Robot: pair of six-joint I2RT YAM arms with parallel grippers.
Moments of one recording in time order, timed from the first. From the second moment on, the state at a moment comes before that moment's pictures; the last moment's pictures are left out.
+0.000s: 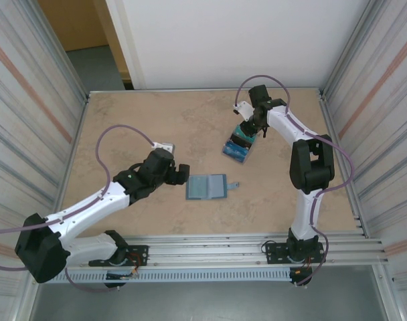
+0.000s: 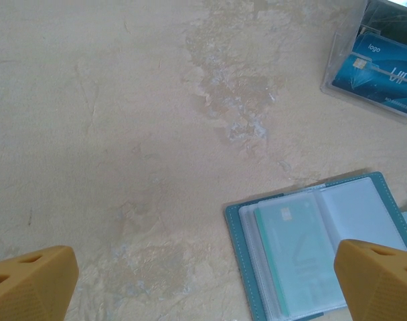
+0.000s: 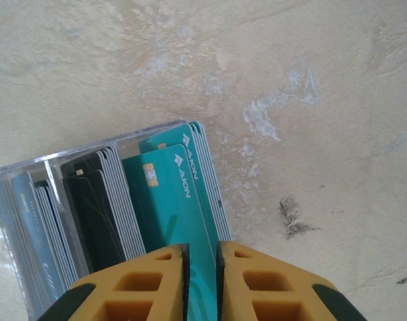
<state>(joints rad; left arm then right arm) -0.74 1.14 0.79 -0.43 -0.30 -0.43 0.27 2.01 1.67 -0.77 -0.06 -0.45</state>
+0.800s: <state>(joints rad) -0.73 1.05 0.72 -0.43 -0.36 -0.48 0.50 1.44 1.22 -0.50 0.07 -0.06</state>
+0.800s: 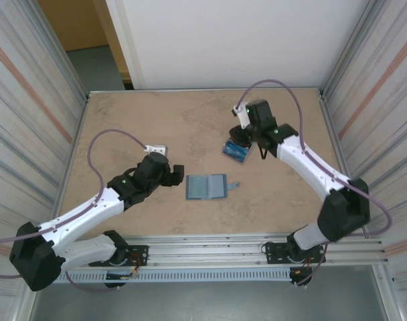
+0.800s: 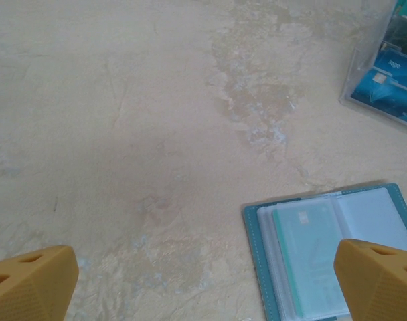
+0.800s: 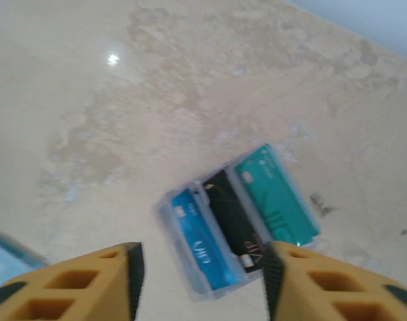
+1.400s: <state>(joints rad) -0.64 0.76 0.52 -0.43 -0.44 -0.64 0.89 1.33 1.03 -0.56 0.20 0.43</state>
